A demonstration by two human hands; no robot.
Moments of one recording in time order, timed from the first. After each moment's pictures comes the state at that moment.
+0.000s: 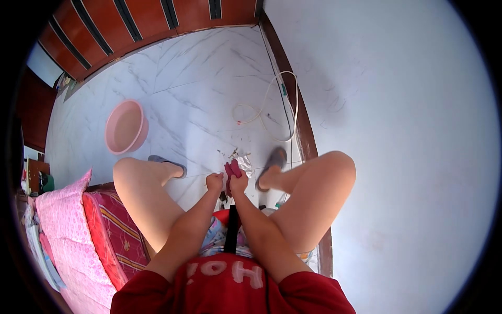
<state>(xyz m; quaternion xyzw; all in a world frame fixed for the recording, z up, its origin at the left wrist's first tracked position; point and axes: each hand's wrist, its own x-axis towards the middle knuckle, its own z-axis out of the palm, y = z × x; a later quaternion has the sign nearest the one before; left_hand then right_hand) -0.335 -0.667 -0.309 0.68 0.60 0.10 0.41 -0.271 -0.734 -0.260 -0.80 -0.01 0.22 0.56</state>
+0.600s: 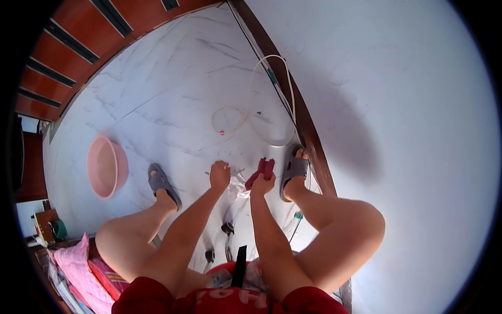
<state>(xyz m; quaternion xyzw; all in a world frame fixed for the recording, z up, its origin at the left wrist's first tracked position) -0.204 -0.590 -0.376 0.88 0.33 0.14 0.30 -0.136 -0.713 -0.365 -0.72 0.30 0.06 0.62</state>
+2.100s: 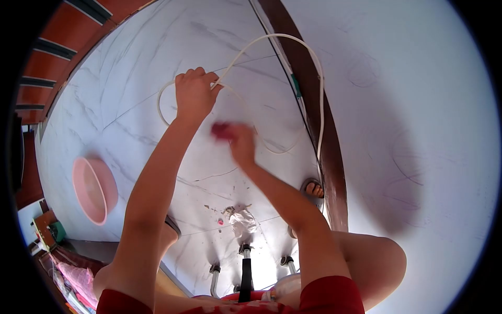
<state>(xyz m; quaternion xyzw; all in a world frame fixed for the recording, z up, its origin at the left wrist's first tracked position) 0.049 -0.352 -0.242 0.95 0.23 0.17 0.09 0.036 -0.516 -0.406 -0.78 -0.33 0.10 0.51</state>
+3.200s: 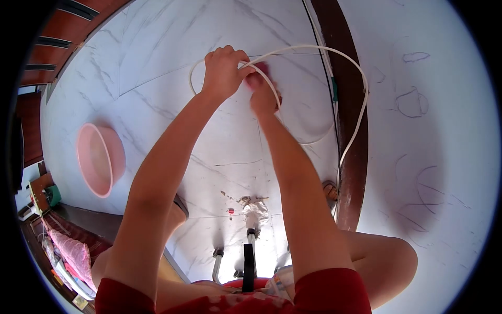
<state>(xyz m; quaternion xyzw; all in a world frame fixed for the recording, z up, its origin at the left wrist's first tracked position) 0.023 -0.297 -0.265 0.92 0.27 0.18 0.21 0.088 -0.397 -0.413 -0.89 -0.36 0.20 0.22</state>
